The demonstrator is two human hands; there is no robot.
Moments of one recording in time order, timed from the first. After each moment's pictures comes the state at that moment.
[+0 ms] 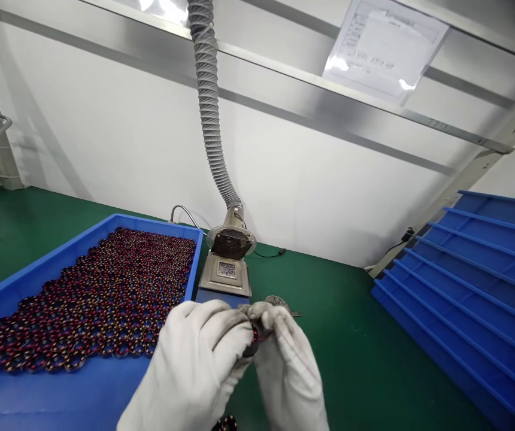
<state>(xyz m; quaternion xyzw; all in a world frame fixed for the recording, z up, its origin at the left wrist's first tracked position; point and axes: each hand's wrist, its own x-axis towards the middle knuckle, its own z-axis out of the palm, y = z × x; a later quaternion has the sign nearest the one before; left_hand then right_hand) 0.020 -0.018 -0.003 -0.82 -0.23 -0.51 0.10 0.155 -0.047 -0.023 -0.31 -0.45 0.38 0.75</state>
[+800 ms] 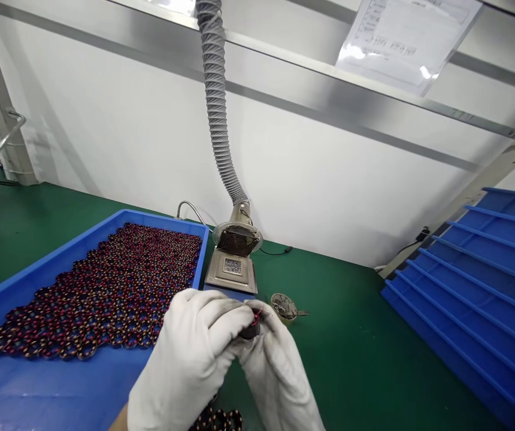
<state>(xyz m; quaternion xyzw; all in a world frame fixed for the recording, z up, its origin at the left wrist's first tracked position) 0.013 -0.003 -0.017 -0.83 -0.23 -0.51 0.02 0.139 -0.048 -0.028 -0.31 -0.37 0.51 0.71</state>
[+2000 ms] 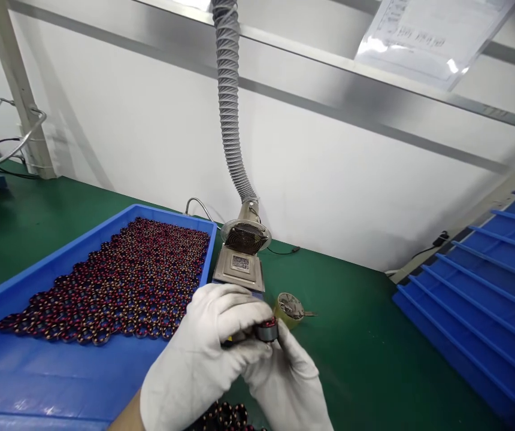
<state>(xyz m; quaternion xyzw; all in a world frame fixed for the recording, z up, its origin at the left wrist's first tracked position) 0.016 -0.002 -0.020 -0.81 -0.21 -0.52 -0.16 0.150 -0.049 -0.035 -0.16 -0.21 0.72 0.64</state>
